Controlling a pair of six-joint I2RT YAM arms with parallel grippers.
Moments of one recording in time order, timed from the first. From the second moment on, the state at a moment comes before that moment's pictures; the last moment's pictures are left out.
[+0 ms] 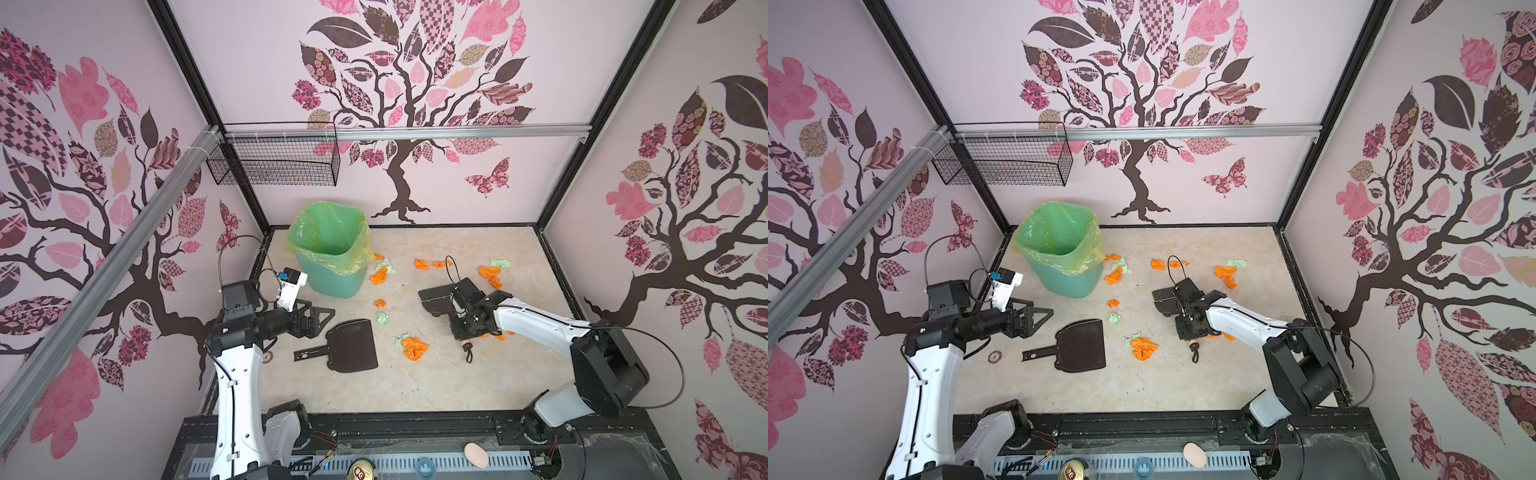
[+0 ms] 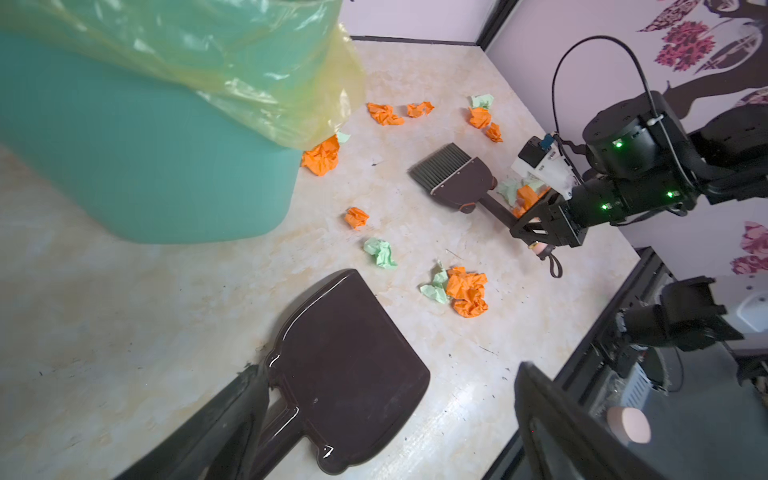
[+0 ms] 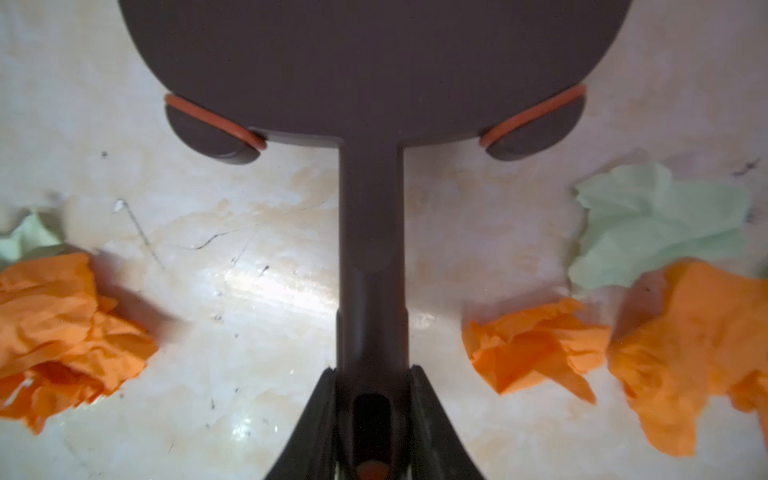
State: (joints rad) left arm 0.27 0.94 1.05 -1.07 0.87 0.40; right arm 0.57 1.47 0.94 -0.73 0.05 0.34
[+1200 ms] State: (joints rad) left arm -0.42 1.76 1.70 -0.89 0.97 -0.36; right arm 0.63 1.11 1.16 -0.71 0.10 0.47
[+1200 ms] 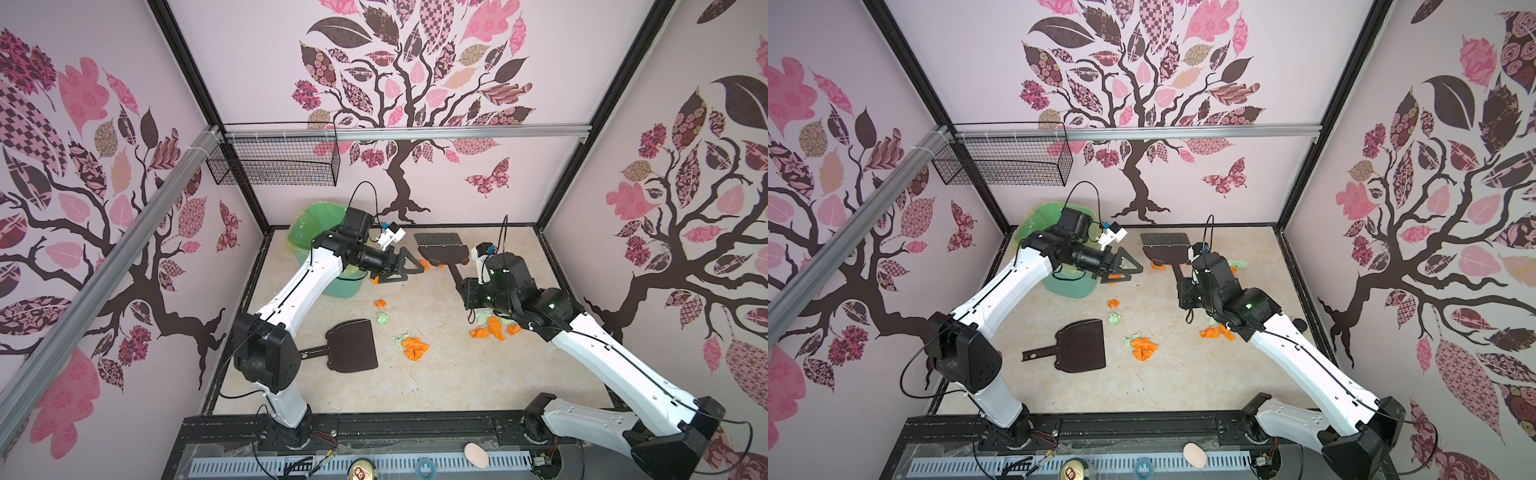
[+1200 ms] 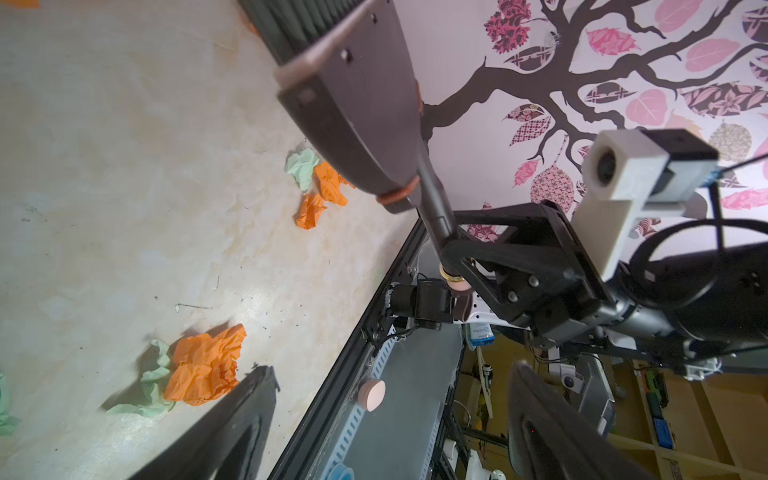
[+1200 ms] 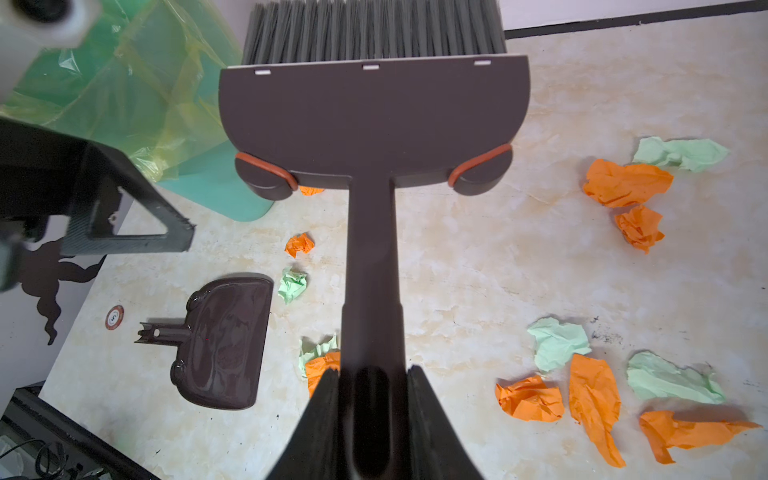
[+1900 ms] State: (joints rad) left arm -0.47 1.87 1.85 -0.75 0.80 -0.52; right arm 0.65 1.11 1.16 -0.63 0.08 0.48
